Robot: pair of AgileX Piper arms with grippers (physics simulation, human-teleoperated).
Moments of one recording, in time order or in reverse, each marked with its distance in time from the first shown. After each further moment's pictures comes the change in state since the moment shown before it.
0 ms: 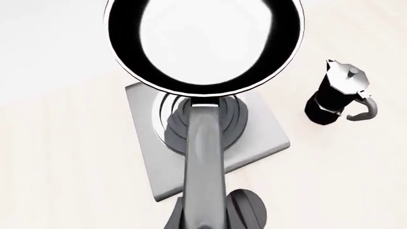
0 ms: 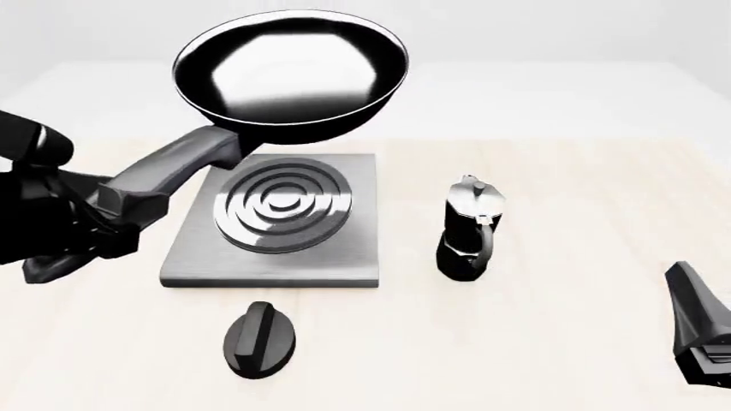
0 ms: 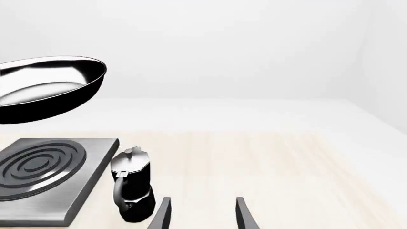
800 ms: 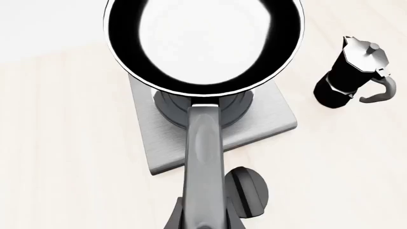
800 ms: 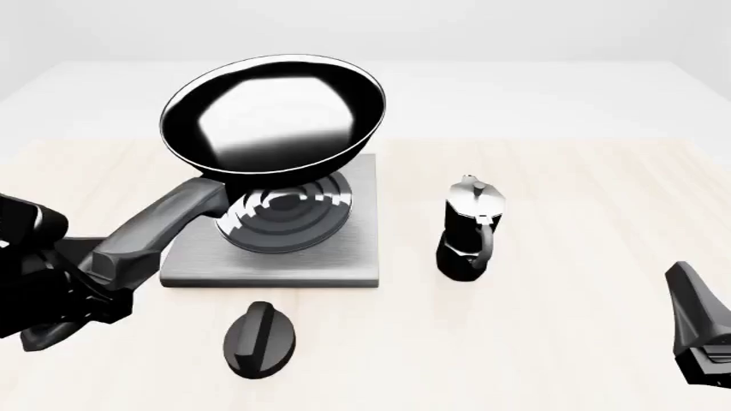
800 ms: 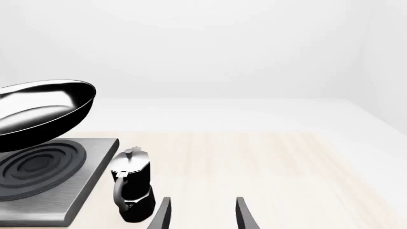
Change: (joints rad) left arm 0.025 -0.124 0.208 -0.053 -0.049; right arm 0.000 0.000 0.000 0.000 0.000
